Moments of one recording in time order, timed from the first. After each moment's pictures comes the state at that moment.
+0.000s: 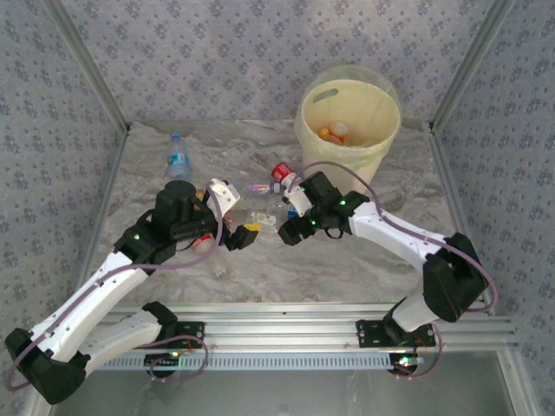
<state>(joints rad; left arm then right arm) -0.65 0.90 0.93 -0.46 0.32 0.16 0.69 1.51 1.09 -0.58 -0.22 -0.02</state>
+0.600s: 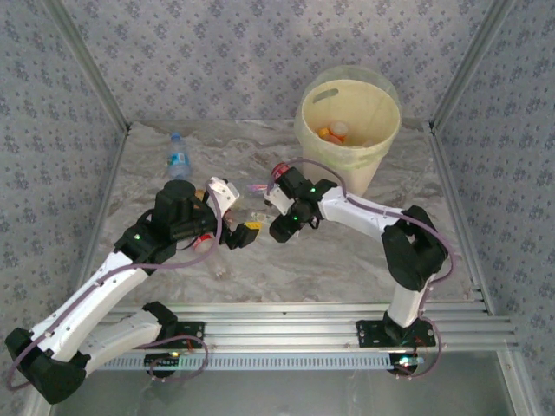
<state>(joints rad) -0.65 0.91 0.93 -0.44 0.33 0.14 0.74 1.79 1.30 -0.69 -0.12 -0.14</state>
